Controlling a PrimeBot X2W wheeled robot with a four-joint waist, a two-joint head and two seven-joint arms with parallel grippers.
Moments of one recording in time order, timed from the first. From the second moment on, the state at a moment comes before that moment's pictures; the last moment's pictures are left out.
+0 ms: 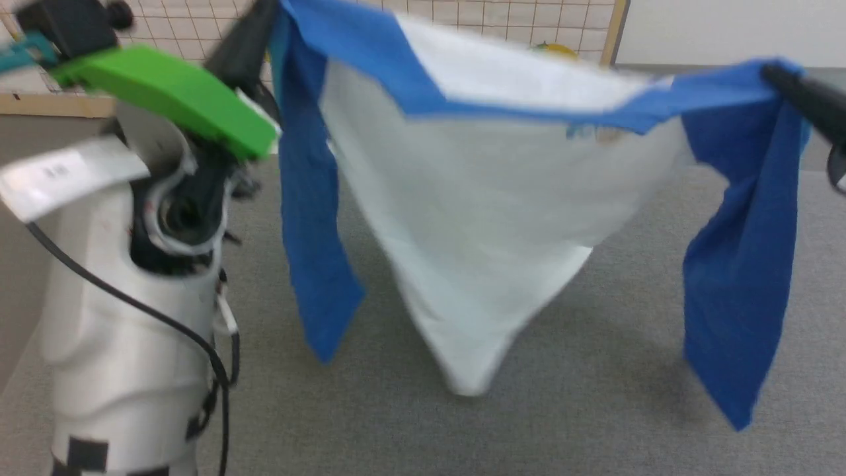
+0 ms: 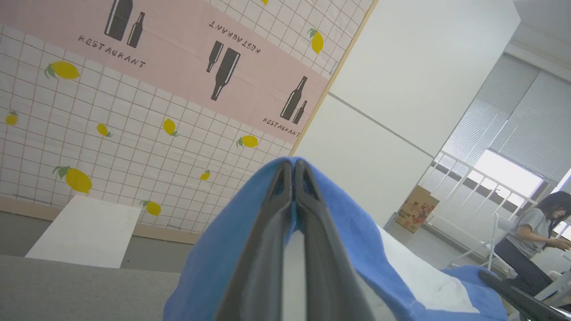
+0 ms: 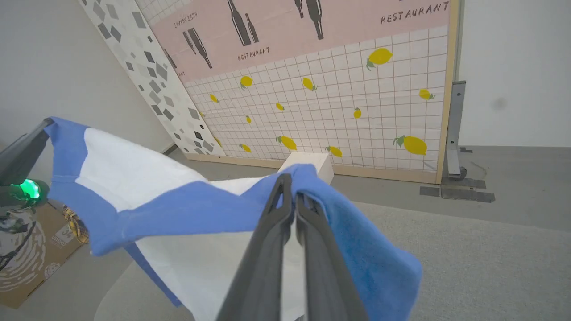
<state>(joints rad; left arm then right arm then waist) -0.69 0.17 -0.13 -0.05 -0.85 0.11 0.37 -0.60 -0.25 -0.24 -0.13 0.76 0.13 0.99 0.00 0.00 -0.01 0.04</state>
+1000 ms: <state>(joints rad) -1.37 0.29 -0.13 0.44 -0.63 0.21 0.26 -1.32 -0.10 -0.23 0.28 0.52 0.13 0.83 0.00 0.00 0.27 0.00</state>
